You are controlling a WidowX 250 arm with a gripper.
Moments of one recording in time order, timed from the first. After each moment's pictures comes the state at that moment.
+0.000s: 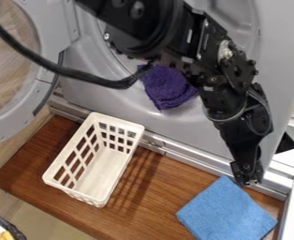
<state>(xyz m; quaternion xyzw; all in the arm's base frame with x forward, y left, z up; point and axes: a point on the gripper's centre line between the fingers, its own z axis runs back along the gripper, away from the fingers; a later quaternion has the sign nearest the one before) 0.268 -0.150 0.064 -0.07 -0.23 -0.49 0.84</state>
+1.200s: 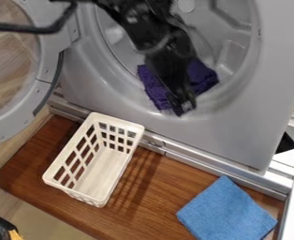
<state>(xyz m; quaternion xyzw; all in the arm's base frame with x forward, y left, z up) 0.305 -0.041 0.103 -0.01 -0.25 -0.36 0.90</state>
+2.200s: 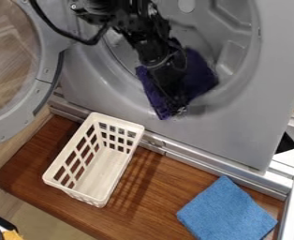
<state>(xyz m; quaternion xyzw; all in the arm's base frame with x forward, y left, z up) 0.353 -0.018 0.034 0.01 -0.21 -0.35 0.91</state>
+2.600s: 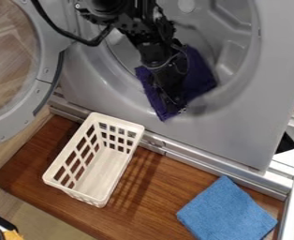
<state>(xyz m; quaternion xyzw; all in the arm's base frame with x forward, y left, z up) 0.351 -0.025 0.032 0.01 -0.20 -0.35 0.91</state>
